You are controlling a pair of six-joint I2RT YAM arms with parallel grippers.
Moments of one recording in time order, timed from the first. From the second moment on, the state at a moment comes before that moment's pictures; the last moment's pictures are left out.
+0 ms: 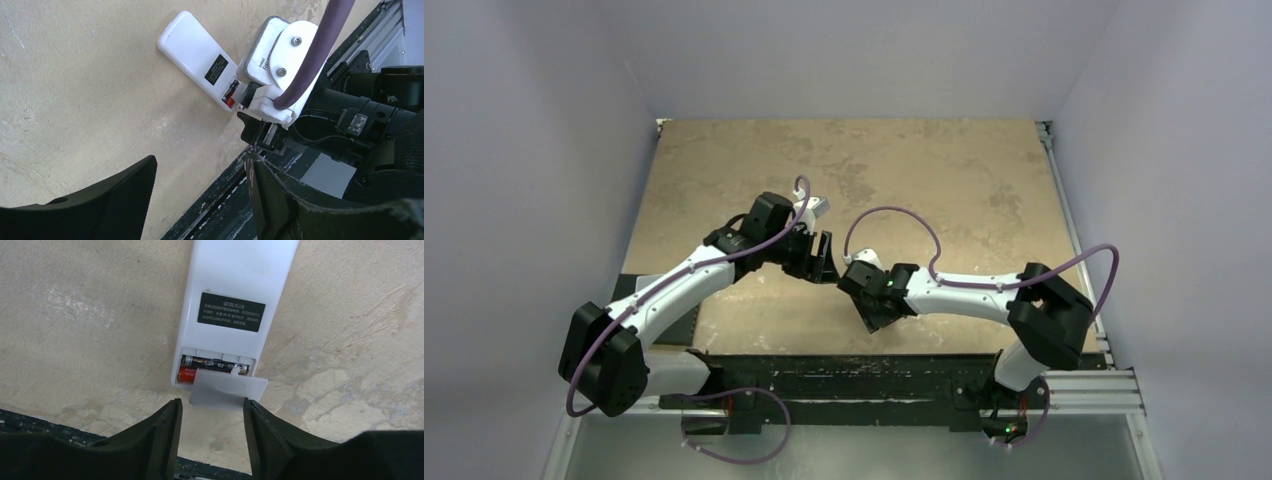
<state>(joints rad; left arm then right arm) -0.57 1.28 0.91 -0.46 0.45 -0.33 1.08 1.60 0.96 -0.67 0.32 0.55</state>
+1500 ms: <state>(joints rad) -0.57 1.28 0.90 -0.42 0.48 -0.34 1.08 1.36 0.78 -0.65 0.33 0.79</state>
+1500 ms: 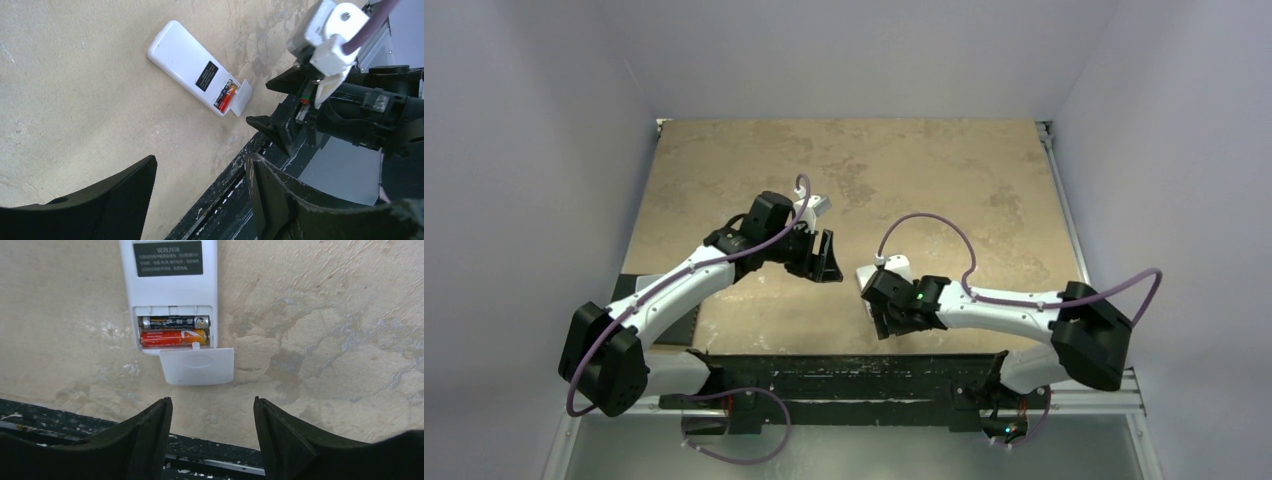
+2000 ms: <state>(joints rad) -0.57 1.28 0.90 -0.41 0.46 -0.34 1.08 1.44 0.78 -0.59 0.32 0.77</state>
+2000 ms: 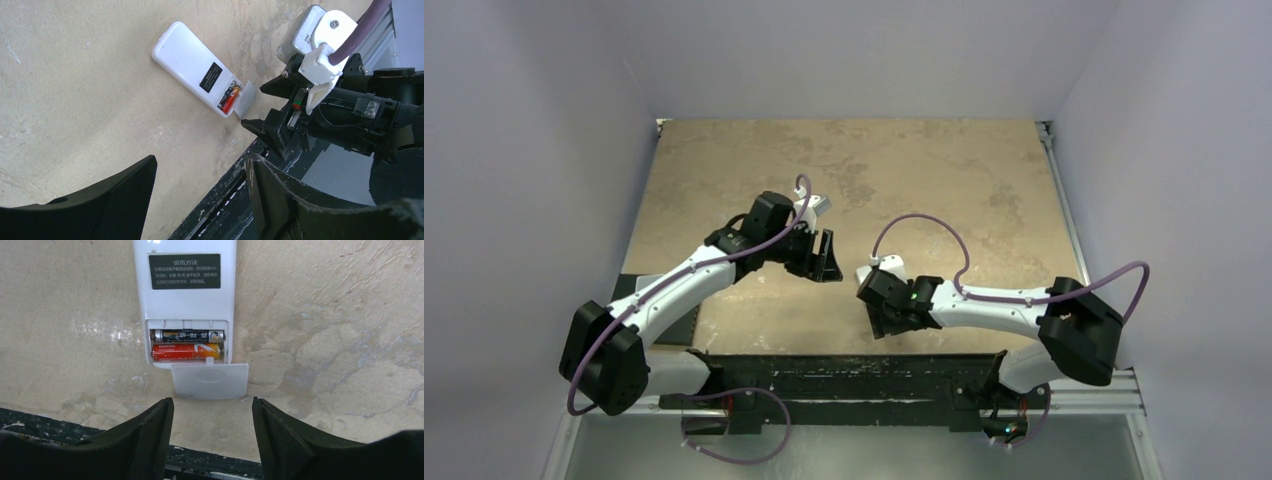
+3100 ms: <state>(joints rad) -0.57 1.30 0.90 -0.41 0.46 -0.33 1.08 1.48 0.81 -0.58 0.36 0.78</state>
